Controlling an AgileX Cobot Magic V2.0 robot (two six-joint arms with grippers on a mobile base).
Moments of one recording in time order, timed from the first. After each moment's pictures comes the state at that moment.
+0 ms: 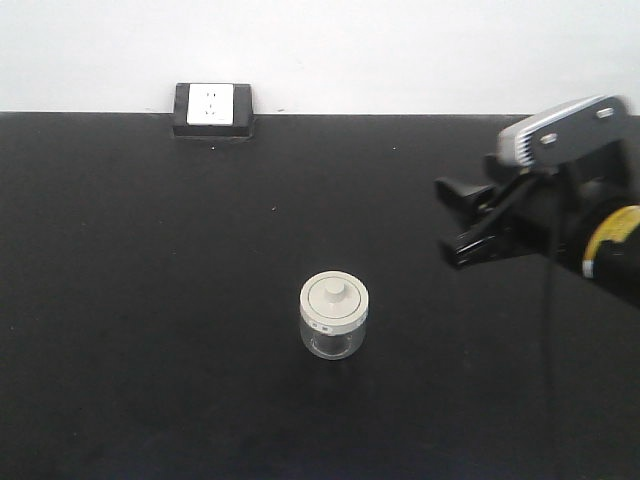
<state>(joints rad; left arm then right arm) -0.08 0.07 -0.22 0.03 0.25 -0.11 0.34 1.13 -0.76 -0.77 -0.06 0.64</state>
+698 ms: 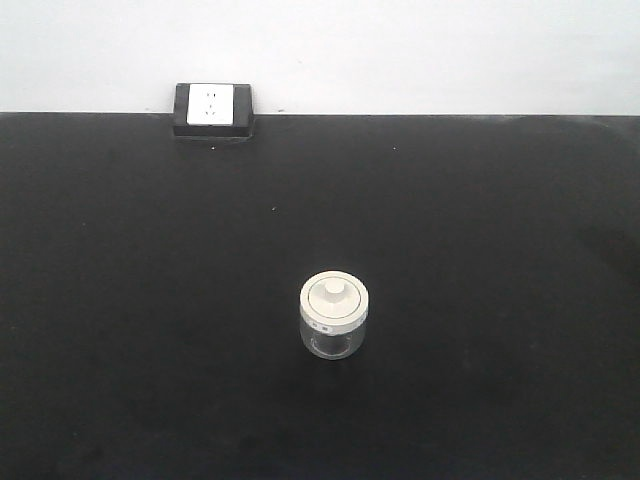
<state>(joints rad) -0.08 0.07 -0.22 0.03 0.25 -0.11 0.34 0.52 -0.59 -0.67 0.40 0.73</state>
